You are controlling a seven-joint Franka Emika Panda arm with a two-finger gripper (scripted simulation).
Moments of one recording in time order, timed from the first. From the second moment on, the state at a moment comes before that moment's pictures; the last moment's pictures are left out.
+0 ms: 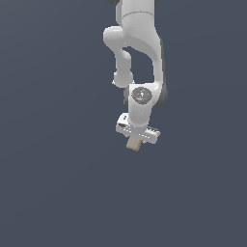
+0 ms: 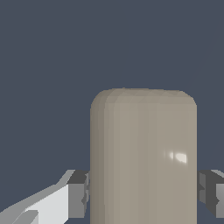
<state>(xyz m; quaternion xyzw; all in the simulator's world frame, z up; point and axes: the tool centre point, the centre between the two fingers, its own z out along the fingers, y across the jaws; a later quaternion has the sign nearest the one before) -0.033 0.061 0.054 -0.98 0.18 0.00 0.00</state>
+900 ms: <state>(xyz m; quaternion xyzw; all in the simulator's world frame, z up) 0.010 0.229 0.106 -0.98 0.18 0.00 0.00</state>
